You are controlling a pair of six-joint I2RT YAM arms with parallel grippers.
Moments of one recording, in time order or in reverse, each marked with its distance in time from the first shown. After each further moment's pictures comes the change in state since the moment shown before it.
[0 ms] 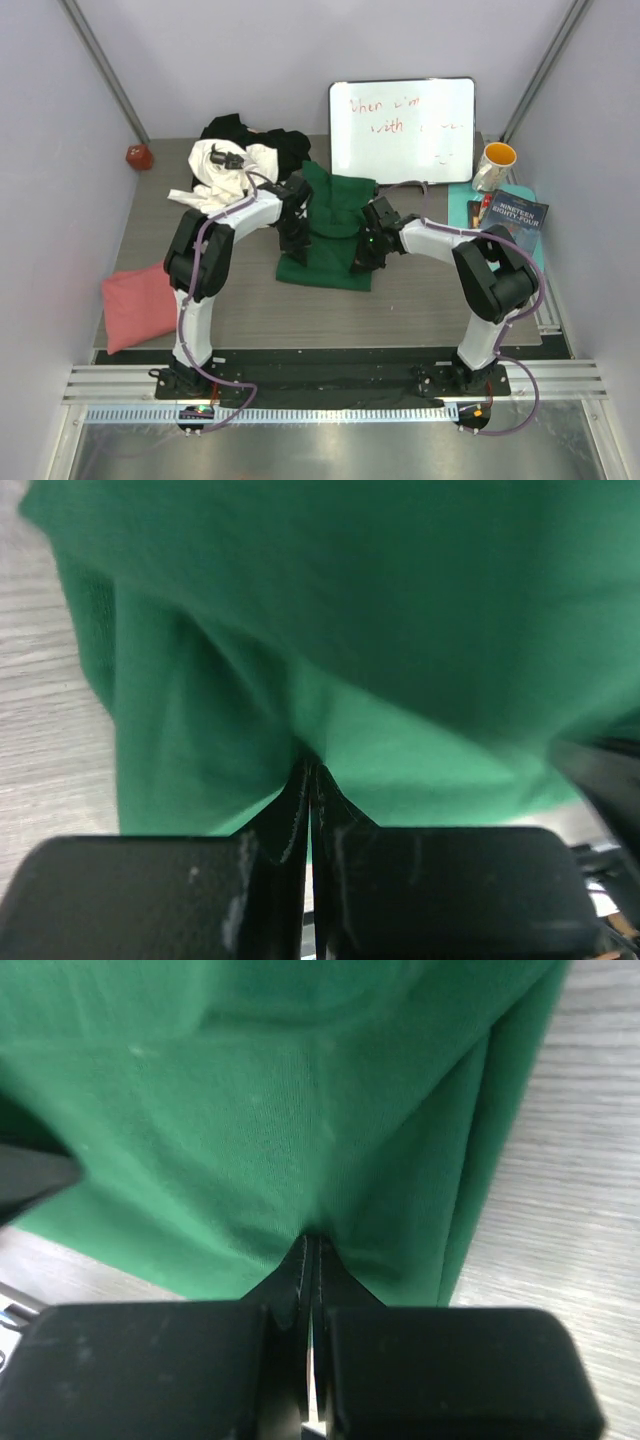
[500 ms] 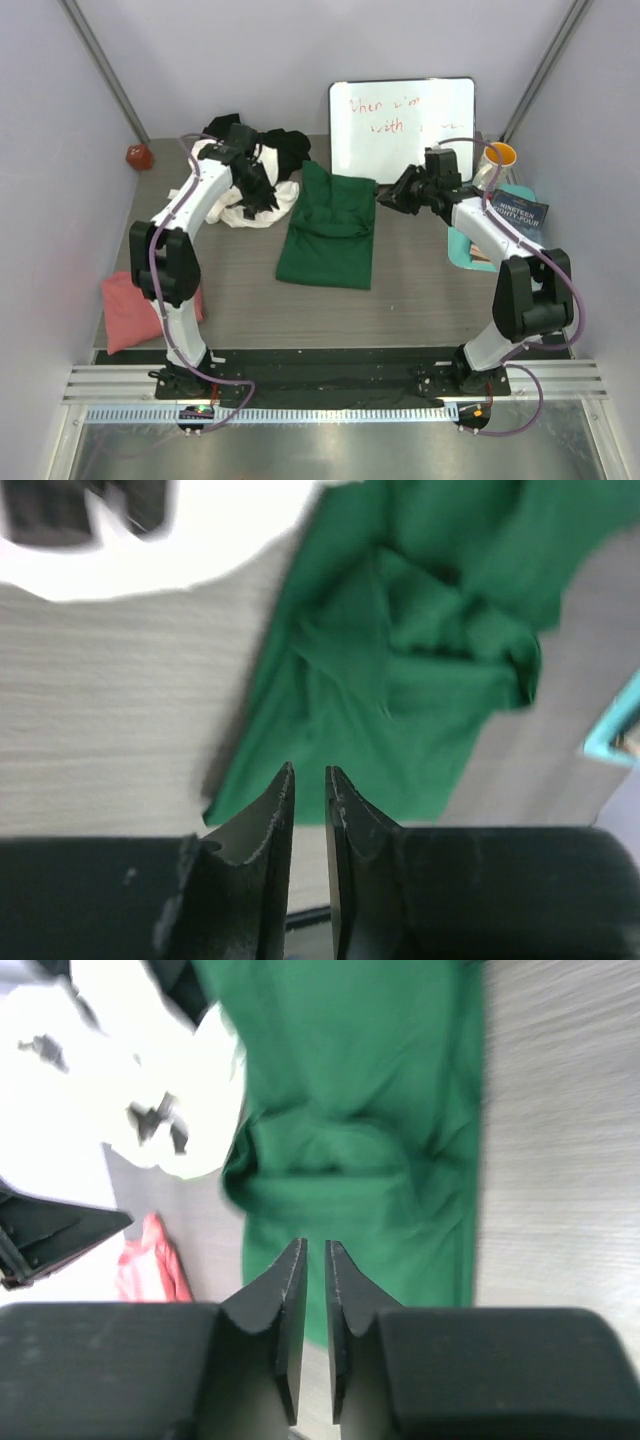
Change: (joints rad) left arm 0.247 -0.100 0.244 -0.107 -0.036 -0.072; right arm -0.316 -0.155 0.143 0.100 -0.101 0.077
